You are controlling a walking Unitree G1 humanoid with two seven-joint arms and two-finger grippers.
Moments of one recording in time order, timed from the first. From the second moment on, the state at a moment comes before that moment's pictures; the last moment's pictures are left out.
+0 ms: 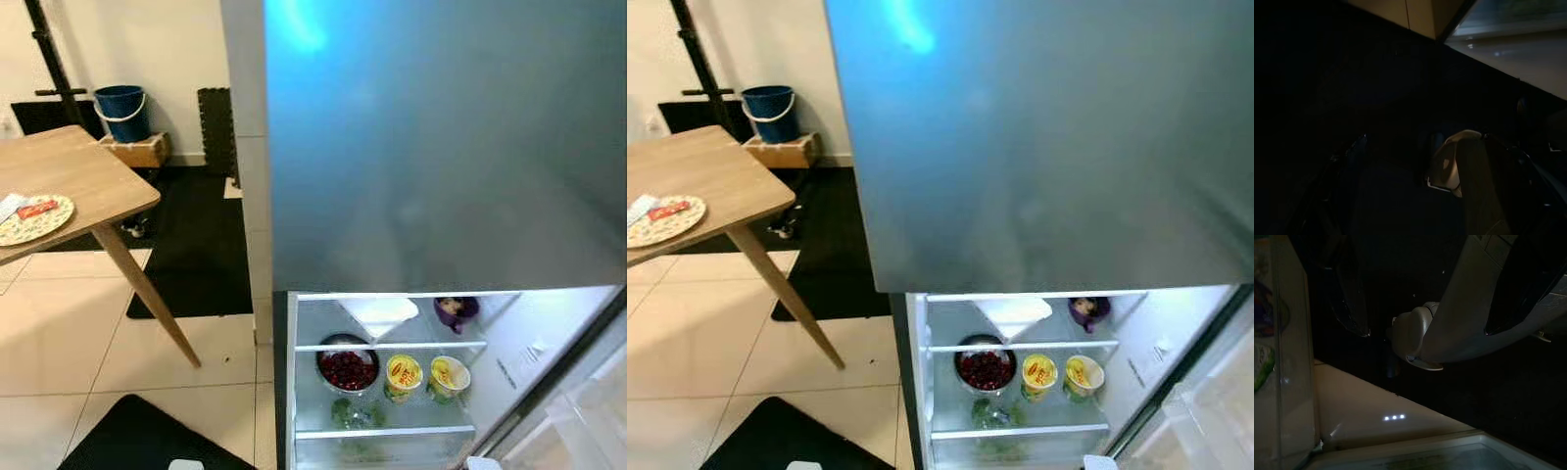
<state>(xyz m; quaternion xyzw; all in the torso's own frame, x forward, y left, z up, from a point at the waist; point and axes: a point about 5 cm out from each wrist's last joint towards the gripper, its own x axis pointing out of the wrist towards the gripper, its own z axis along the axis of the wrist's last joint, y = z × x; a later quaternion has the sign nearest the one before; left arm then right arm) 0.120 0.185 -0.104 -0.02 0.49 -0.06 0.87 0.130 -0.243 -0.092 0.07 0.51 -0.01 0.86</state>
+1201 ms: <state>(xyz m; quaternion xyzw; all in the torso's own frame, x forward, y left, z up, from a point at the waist) 0.121 0.180 -0.105 -0.03 0.50 -0.09 0.86 0.136 -0.234 -0.093 0.05 0.52 0.02 0.86</state>
